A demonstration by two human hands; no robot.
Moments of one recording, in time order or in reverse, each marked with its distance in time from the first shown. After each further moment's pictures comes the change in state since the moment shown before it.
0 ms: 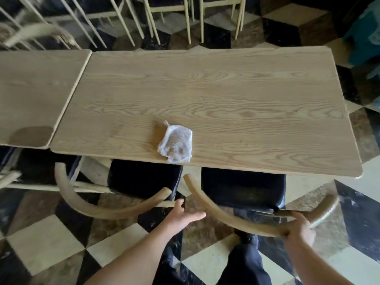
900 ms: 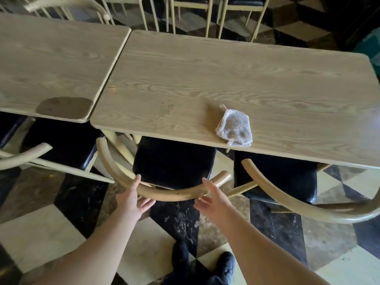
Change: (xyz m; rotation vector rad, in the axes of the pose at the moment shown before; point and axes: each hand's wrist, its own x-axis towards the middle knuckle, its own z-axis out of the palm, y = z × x) left_hand -0.022 -0.131 -0.285 -1.131 0.344 -0.062; right_hand -0.257 0.216 0.236 -0.215 -0.678 0.177
